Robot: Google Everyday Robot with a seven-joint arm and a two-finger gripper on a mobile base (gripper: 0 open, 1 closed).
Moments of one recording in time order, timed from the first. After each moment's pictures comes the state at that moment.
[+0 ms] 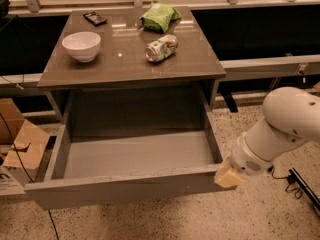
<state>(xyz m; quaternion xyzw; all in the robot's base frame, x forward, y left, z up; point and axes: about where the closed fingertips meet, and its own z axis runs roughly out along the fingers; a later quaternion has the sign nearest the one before) 0.414 -0.178 0.694 -0.56 0.81 0.17 0.10</state>
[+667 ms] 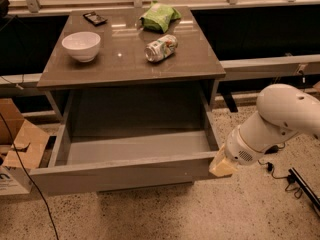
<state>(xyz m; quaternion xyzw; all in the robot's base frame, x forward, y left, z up) 0.454 -0.174 0.680 -0.54 0.81 0.17 0.12</state>
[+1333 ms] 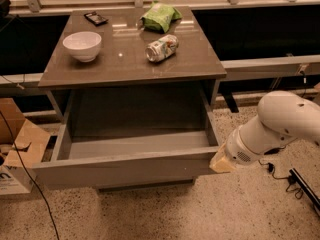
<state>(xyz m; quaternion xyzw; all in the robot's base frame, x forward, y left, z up) 0.475 -0.181 0.669 -0.52 0.83 0.14 0.16</state>
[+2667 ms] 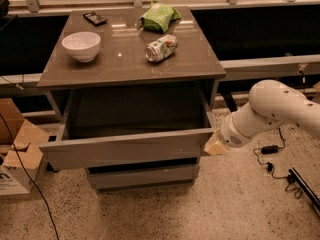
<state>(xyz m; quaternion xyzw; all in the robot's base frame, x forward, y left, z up) 0.539 -0.179 0.659 -0.53 0.81 0.13 0.19</state>
